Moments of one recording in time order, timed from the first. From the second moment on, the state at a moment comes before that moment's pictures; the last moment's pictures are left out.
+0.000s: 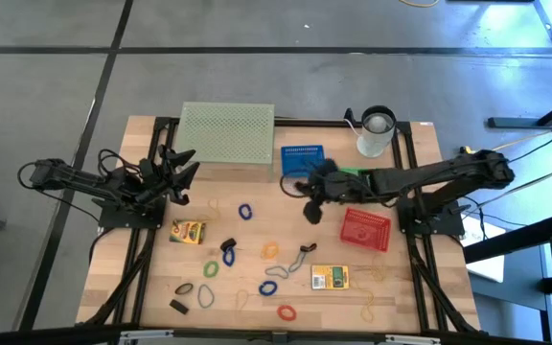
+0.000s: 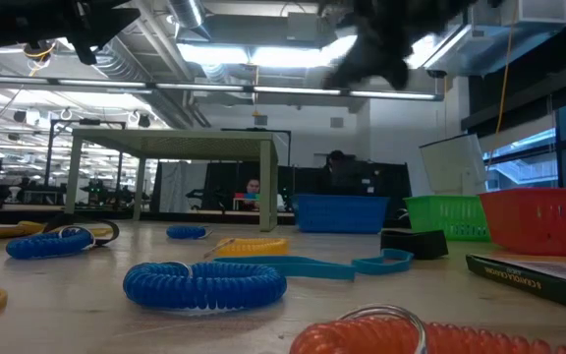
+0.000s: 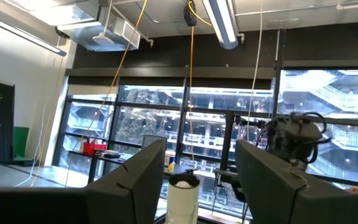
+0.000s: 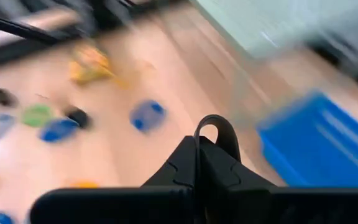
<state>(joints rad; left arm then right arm) -0.16 0.38 0.05 0.91 -0.58 0.17 0.12 1.37 0.97 -0.27 0.35 0.43</state>
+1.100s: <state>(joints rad) -0.16 0.38 0.05 0.91 -0.59 0.14 -0.01 1.32 0.79 -0.85 0.46 0.99</state>
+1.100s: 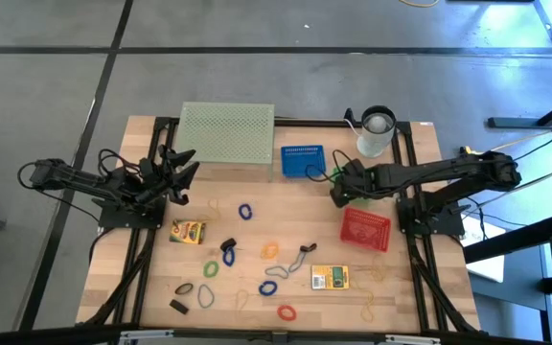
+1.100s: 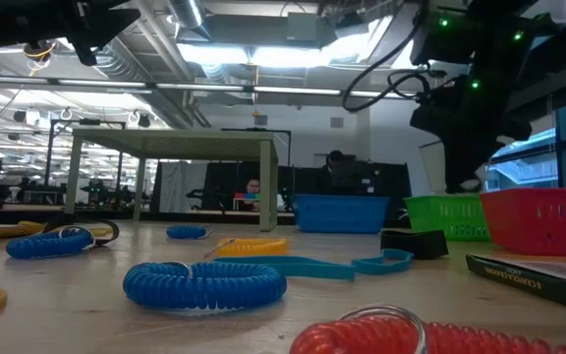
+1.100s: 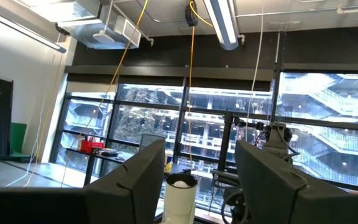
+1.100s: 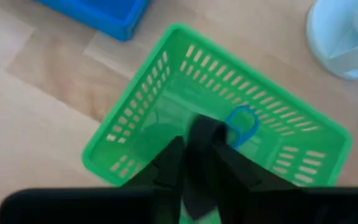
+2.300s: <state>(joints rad) -0.16 0.38 0.05 0.91 -0.59 0.14 0.32 1.46 0.79 -0.11 0.32 0.68</state>
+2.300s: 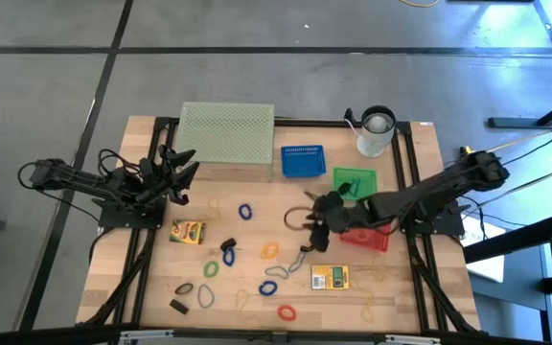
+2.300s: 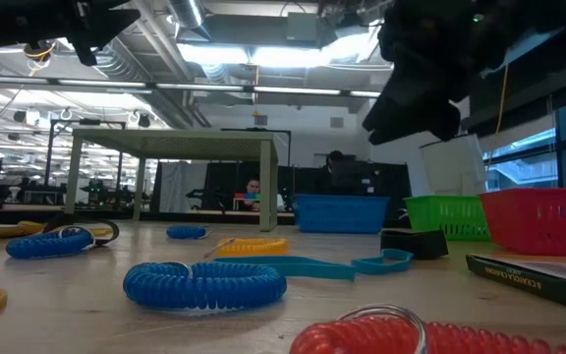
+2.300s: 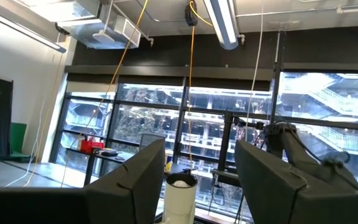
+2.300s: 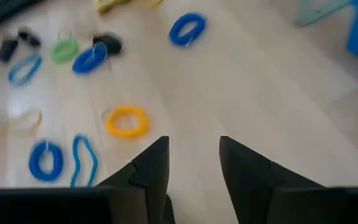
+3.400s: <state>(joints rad) -0.16 0.38 0.05 0.91 -0.58 0.14 0.40 1.72 0.79 -0.05 0.21 0.61</state>
